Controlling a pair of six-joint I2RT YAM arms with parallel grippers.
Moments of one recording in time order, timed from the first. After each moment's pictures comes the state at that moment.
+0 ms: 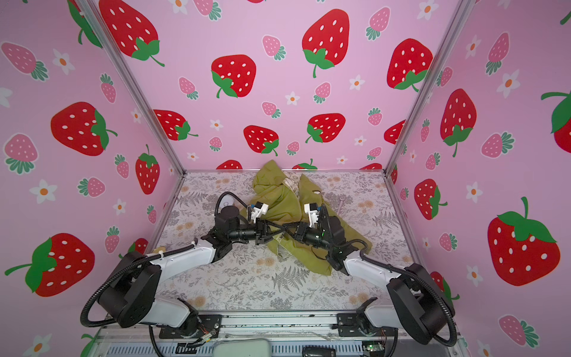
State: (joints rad) left arm -0.54 1.46 0.70 0.53 0.88 -1.22; right arm 0.69 1.31 0.53 0.64 -0.55 1.09
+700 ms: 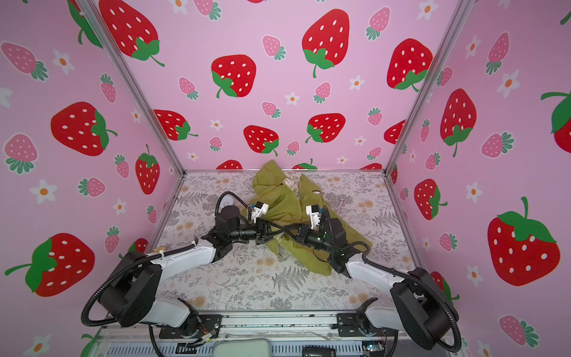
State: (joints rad) left arm -0.54 1.47 0.71 0.53 0.88 -1.22; right arm 0.69 1.27 0.50 0.62 -0.53 1.09
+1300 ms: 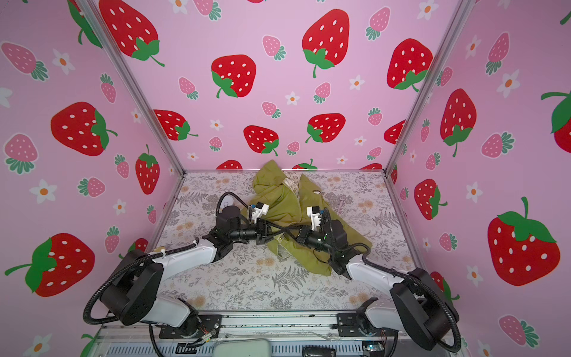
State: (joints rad) left arm -0.54 1.48 0.71 0.53 0.88 -1.22; right arm 0.69 1.27 0.48 0.65 -0.53 1.12
